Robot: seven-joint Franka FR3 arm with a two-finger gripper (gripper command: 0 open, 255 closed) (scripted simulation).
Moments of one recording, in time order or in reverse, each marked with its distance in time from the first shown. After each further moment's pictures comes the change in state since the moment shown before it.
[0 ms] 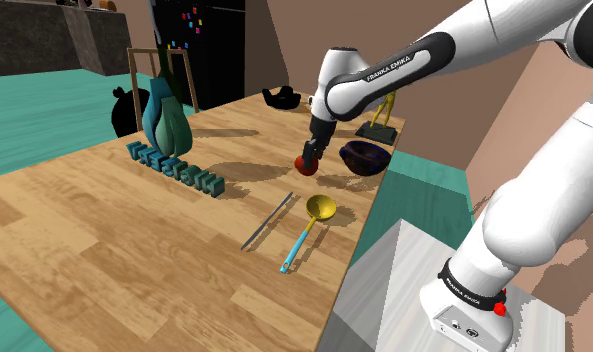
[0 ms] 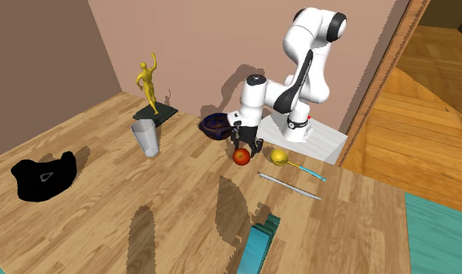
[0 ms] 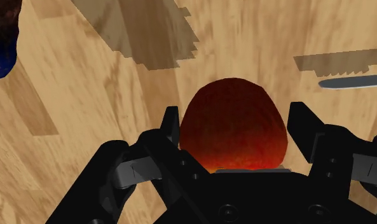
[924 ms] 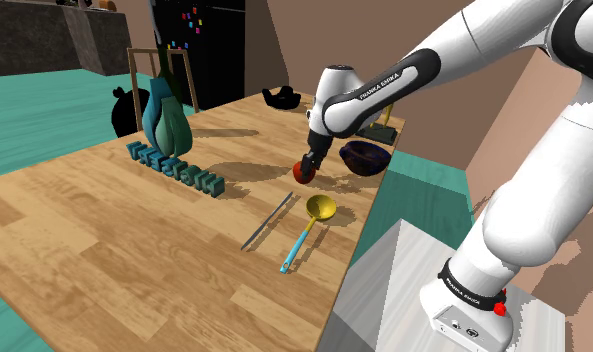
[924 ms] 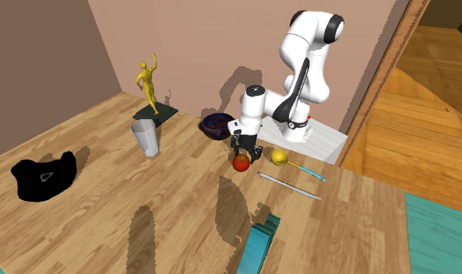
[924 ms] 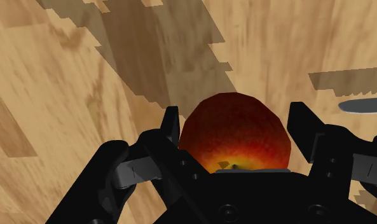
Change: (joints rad) arm 0.000 0.068 0.001 -0.046 -0.009 0.114 0.009
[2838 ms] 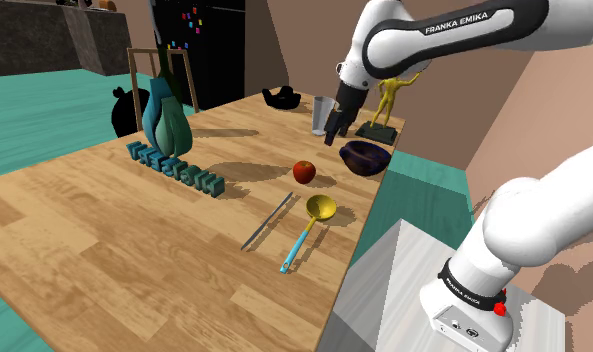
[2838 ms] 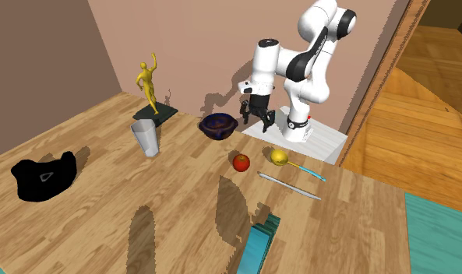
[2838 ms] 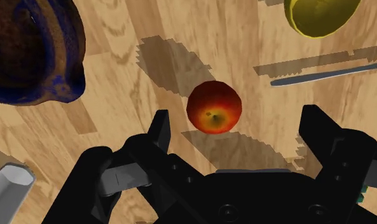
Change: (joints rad) arm 0.003 -0.387 -0.023 0.002 0.076 -0.363 0.004
